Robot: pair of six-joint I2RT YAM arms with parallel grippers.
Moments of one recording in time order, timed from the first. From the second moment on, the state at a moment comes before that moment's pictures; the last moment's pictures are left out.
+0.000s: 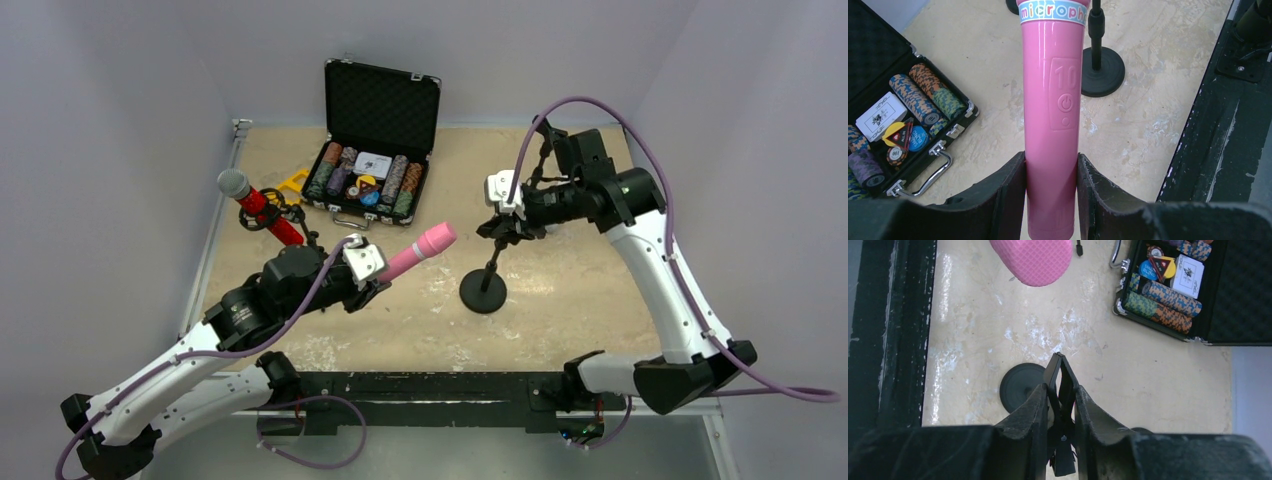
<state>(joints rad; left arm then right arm) -0.88 0.69 0.81 -0.46 0.11 0.20 0.36 1.32 1.61 -1.27 -0.77 -1.14</state>
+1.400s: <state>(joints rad) -0.88 0.69 0.80 -0.46 0.11 0.21 0.23 1.10 1.49 -1.04 -0.85 -0.71</state>
